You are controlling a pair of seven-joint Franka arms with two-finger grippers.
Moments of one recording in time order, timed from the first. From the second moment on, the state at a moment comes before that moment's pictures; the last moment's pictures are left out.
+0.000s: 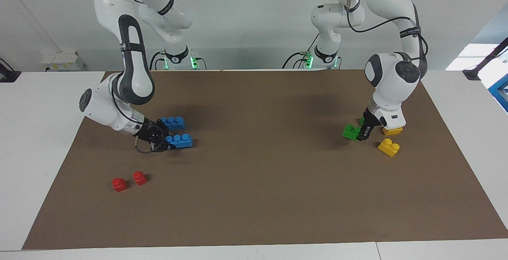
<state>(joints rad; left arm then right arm) -0.05 0.16 -0.02 -2.08 -0.02 2.26 -0.94 -0.26 0.32 0.20 -2.04 0.58 2.19 1.01</state>
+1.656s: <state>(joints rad) -0.04 0.22 -0.04 -2.01 -0.02 2.32 -0.68 -0.26 0.34 0.20 -2.05 0.58 2.24 0.98</state>
